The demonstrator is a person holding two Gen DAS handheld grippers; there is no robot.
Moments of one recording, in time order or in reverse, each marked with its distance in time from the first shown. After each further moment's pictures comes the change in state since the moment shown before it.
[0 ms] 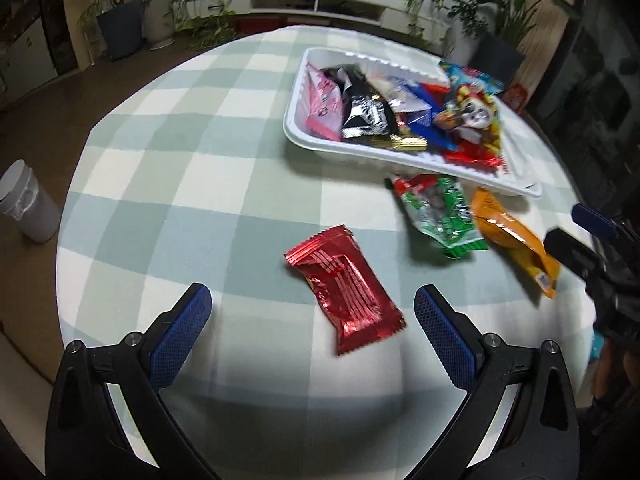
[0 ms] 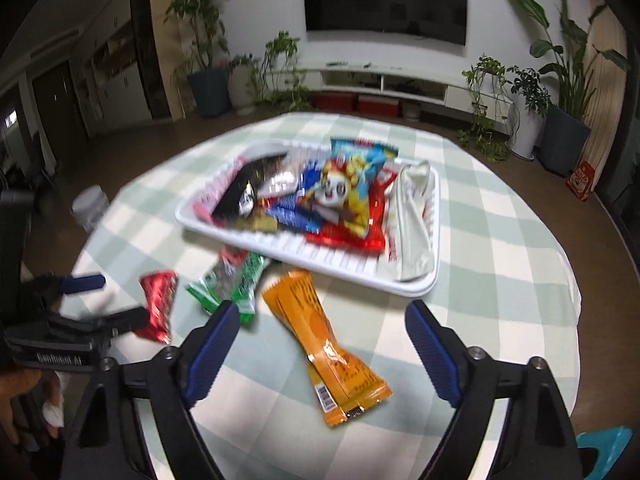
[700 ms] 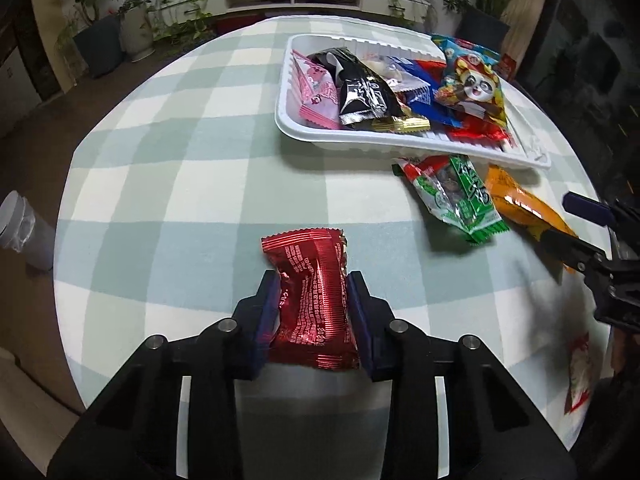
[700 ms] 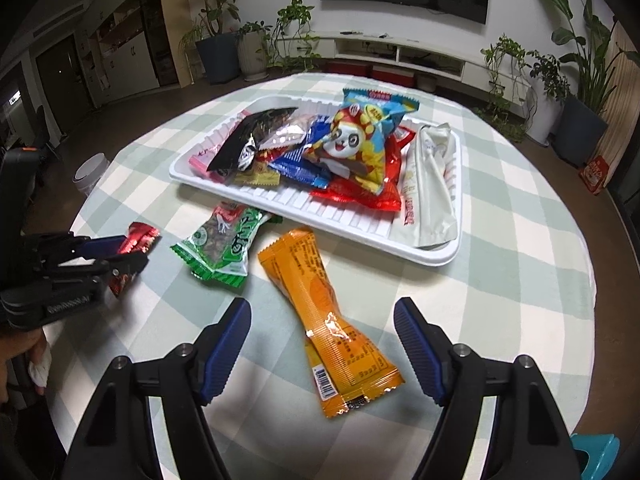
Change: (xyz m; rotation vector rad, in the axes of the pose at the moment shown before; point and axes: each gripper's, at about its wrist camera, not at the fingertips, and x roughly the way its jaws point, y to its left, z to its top) left arm 0.016 0.007 0.008 0.127 0.030 -0.016; right arm 0.022 0.002 -0.011 -0.033 0.113 0.037
